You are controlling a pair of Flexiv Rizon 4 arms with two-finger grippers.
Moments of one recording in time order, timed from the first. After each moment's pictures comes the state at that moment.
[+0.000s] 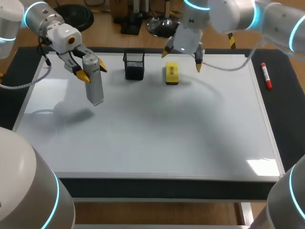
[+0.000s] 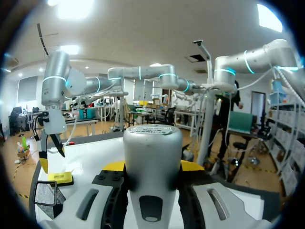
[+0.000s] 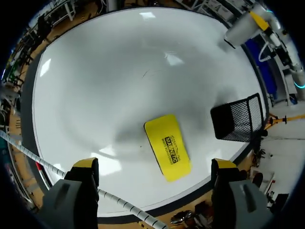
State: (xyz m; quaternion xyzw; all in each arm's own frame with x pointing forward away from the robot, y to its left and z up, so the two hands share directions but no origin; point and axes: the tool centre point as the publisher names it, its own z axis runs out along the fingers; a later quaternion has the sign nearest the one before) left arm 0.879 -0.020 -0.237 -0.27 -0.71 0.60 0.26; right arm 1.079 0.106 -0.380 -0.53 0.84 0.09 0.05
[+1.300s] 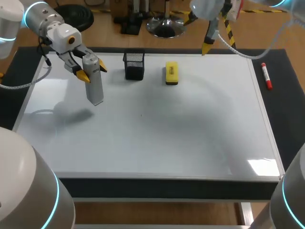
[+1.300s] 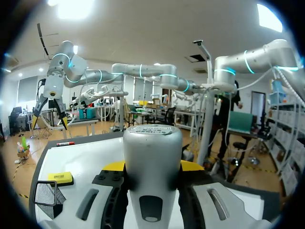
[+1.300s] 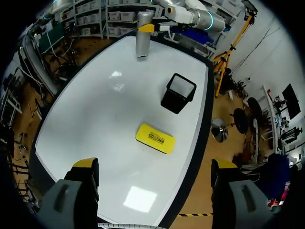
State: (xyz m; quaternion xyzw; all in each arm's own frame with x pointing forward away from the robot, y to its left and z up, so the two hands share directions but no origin) left arm 0.879 -0.019 -0.237 -0.27 -0.71 0.60 0.26; right arm 1.080 0.081 -0.262 -0.19 0.96 0.21 0.04
